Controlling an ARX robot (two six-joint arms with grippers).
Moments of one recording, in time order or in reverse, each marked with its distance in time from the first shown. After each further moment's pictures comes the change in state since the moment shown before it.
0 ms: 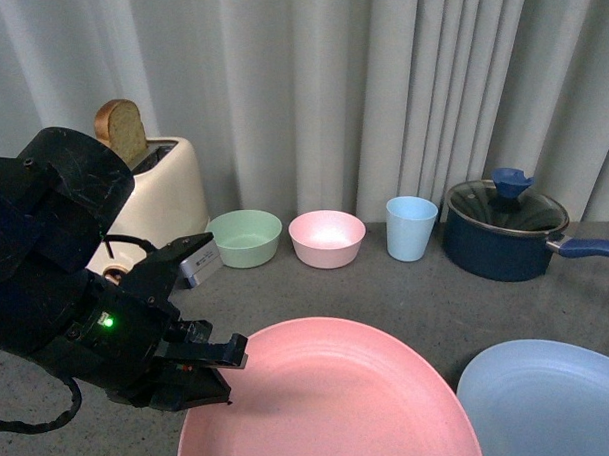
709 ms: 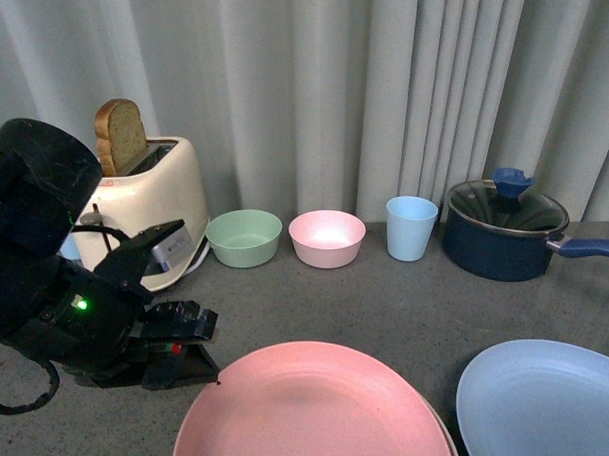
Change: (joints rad) left arm 0.072 -0.009 0.016 0.008 0.020 -0.002; right arm 0.000 0.000 0.000 0.000 0.000 0.000
